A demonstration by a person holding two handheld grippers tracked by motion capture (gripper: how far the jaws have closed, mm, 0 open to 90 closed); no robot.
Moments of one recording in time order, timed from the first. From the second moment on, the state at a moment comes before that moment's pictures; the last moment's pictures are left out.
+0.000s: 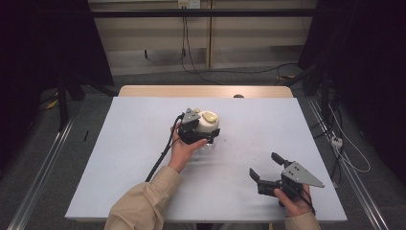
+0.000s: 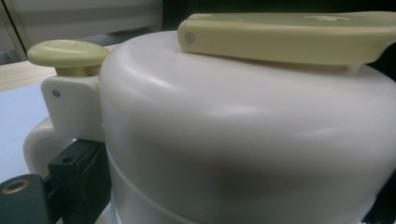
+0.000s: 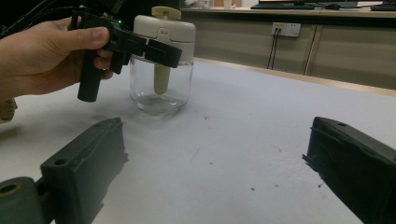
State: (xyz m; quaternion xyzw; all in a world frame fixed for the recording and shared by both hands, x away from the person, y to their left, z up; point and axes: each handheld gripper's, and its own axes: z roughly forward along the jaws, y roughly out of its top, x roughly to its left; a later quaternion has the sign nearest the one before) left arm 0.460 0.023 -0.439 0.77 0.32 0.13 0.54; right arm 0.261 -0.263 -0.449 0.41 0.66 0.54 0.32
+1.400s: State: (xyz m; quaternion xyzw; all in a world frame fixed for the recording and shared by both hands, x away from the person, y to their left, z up) left arm 0.443 0.024 -0.451 0.76 0.31 0.15 0.55; right arm 0.296 -0.243 -0.453 0.42 0.68 0.53 0.29
